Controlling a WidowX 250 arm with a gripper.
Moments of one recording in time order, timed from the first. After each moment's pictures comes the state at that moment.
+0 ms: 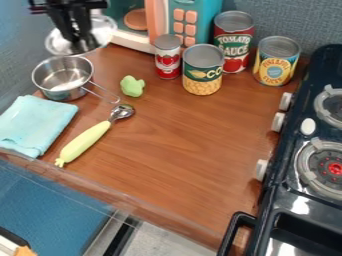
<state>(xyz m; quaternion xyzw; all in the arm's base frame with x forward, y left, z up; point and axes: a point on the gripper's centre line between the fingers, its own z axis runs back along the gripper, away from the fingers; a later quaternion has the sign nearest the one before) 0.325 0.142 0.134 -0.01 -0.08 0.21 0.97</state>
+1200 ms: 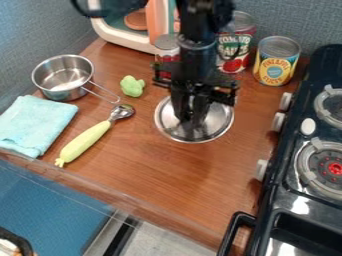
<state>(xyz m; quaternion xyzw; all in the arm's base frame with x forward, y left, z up) 0.305 -0.028 0.074 0.01 -0.06 0.03 1.00</state>
